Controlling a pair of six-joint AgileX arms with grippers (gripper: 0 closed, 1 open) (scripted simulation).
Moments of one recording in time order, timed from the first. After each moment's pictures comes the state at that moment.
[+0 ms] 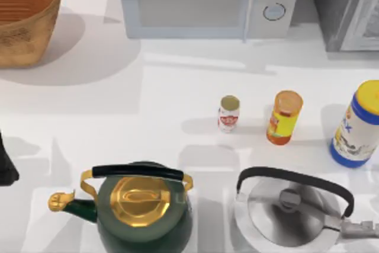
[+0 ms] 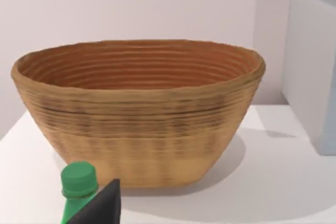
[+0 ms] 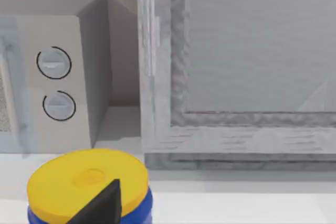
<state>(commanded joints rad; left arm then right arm) 0.07 0.16 0.02 0.14 0.06 0.02 0.00 0.00 0.00 0.00 0.00 0.00</state>
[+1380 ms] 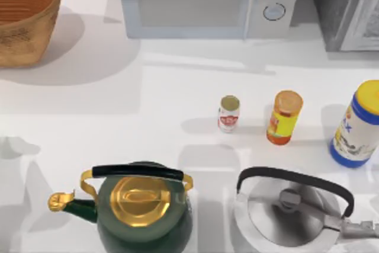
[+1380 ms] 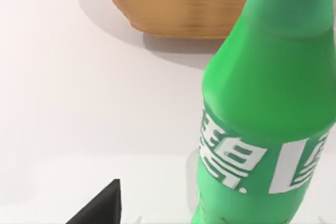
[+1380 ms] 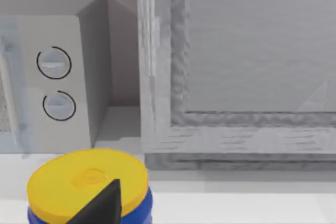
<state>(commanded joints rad) 0.55 1.64 0.13 1.14 0.55 0.20 0.00 0.00 0.00 0.00 0.00 0.00</state>
